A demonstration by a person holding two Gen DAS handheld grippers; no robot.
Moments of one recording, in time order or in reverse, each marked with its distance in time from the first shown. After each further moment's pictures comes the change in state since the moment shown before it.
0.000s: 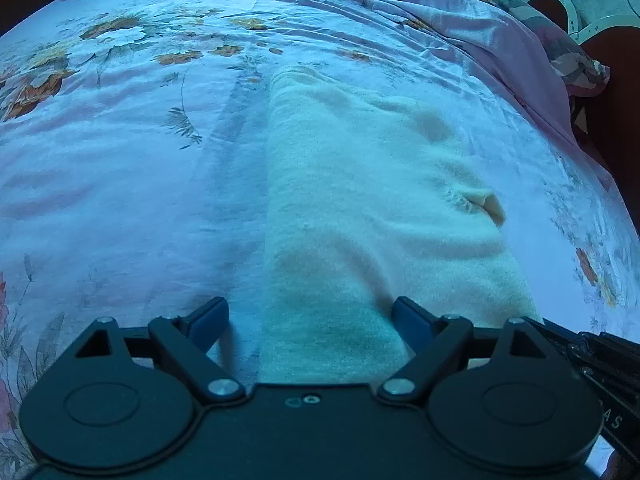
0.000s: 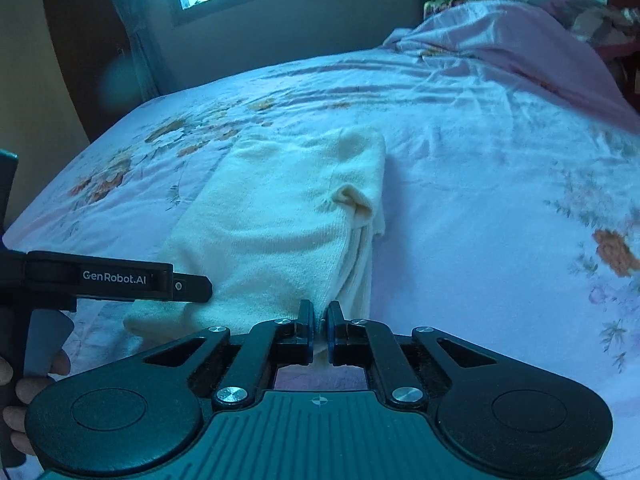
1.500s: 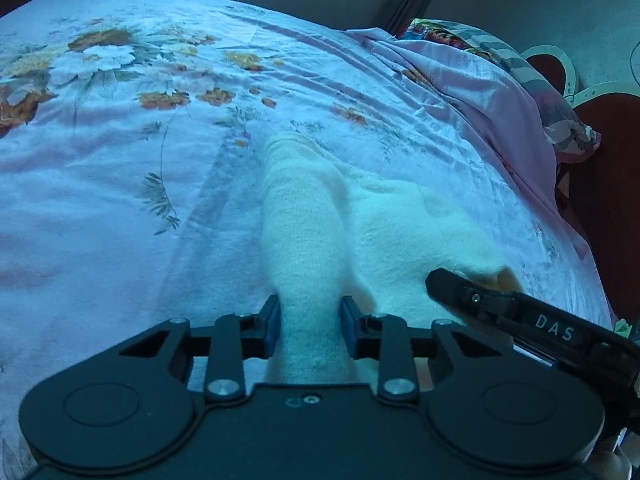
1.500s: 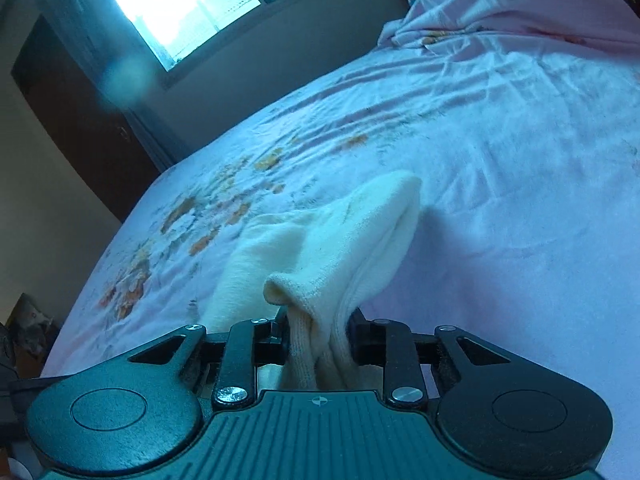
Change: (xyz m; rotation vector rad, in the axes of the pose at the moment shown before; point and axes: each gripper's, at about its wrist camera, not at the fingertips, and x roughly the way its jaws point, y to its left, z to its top) left arm 0.008 0.018 0.061 -0.112 -0.088 -0.107; right arm 0.076 -0.034 0.087 0.302 -0.057 0.209
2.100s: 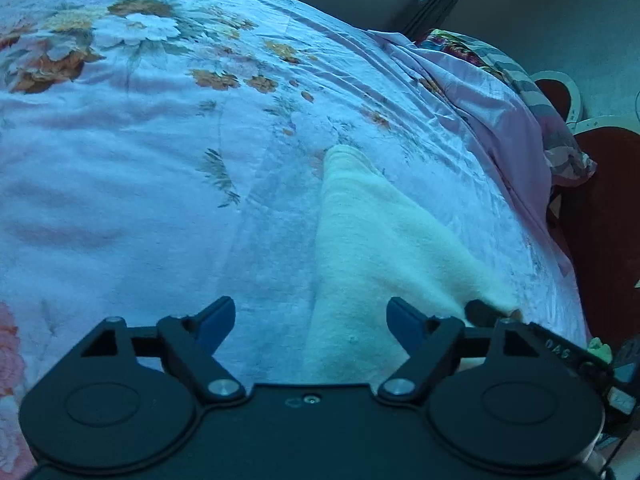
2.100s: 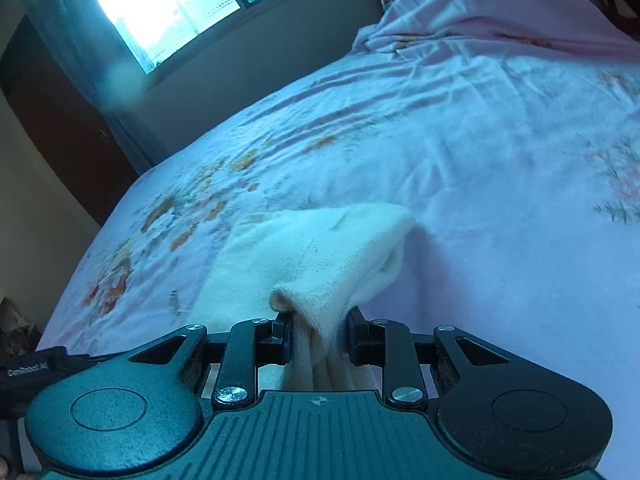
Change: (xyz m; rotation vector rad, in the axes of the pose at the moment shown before) left arm -0.016 0.051 -0.004 -0.117 0.057 -0.089; right arm -0.021 -0.016 -0.015 0.034 0.007 -0.084
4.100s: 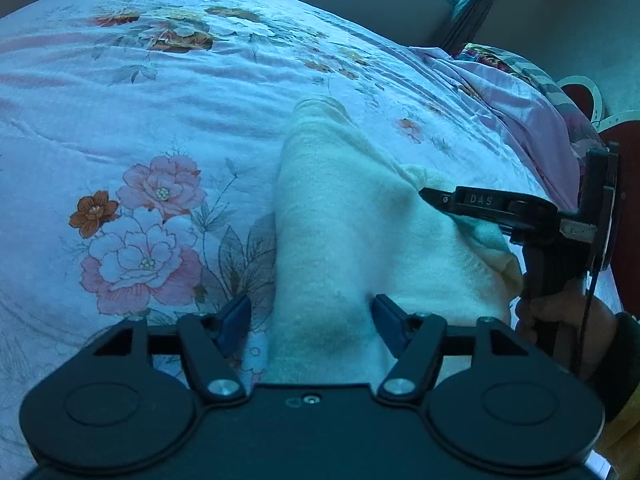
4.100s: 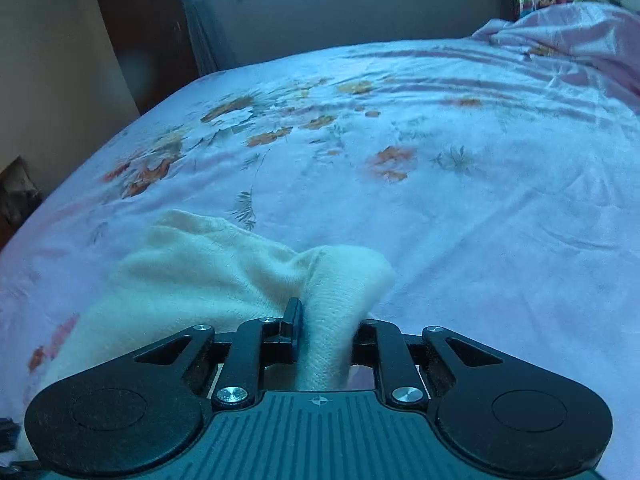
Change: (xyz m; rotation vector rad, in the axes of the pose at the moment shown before) left arm -0.084 0.053 -0.110 0.020 -0.097 0.177; right arm 0.081 0.106 -0.052 -0.408 0.094 0.027
